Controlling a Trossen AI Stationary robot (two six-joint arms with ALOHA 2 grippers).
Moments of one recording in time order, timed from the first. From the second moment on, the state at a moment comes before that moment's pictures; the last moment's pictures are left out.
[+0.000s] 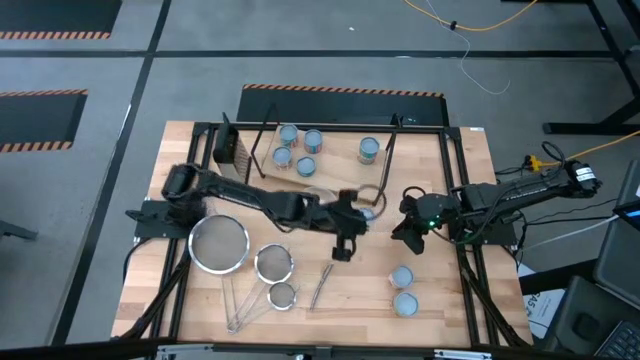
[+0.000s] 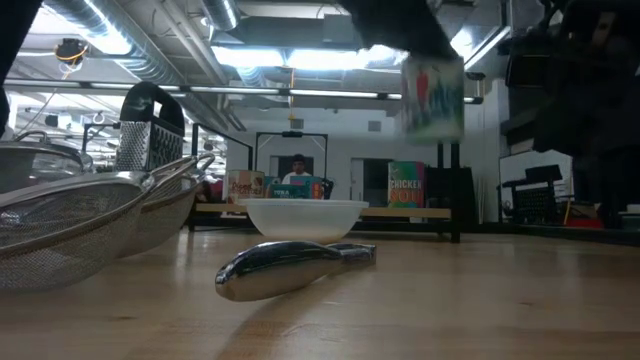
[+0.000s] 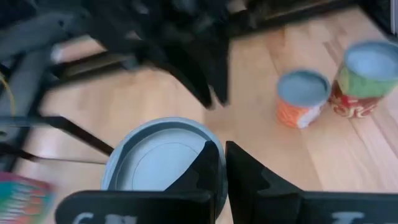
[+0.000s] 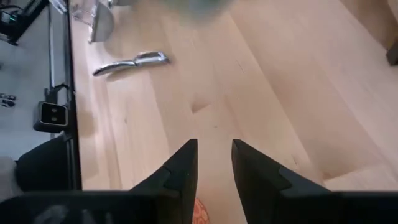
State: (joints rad) left arm -0.15 1.93 1.62 -0.27 -0.22 0.14; right arm 0.19 0.85 0.47 -0.40 -0.07 0.75
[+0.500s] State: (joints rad) left arm 0.12 1.67 1.62 -0.43 -0.08 0.36; right arm 0.19 0.86 0.47 -0.39 -0.07 0.72
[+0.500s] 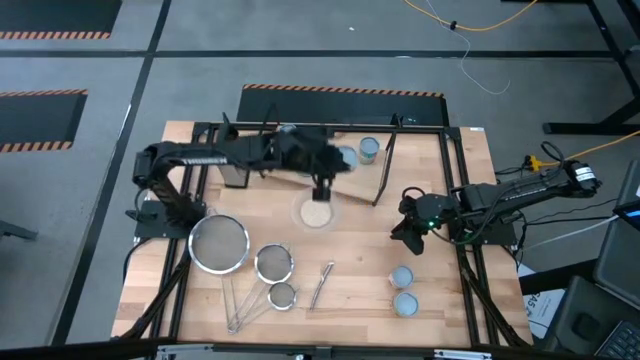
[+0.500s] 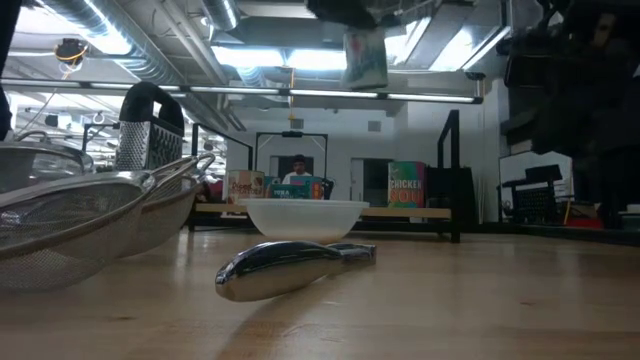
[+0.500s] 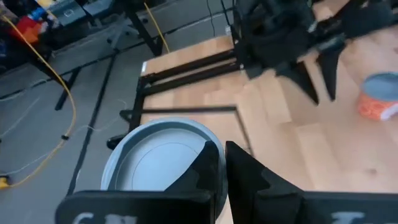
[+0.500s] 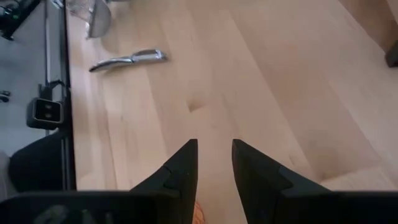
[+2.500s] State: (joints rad) left arm 0.49 2.02 1.62 -0.35 0.19 0.40; right arm 0.19 0.86 0.47 -0.39 -0.07 0.70
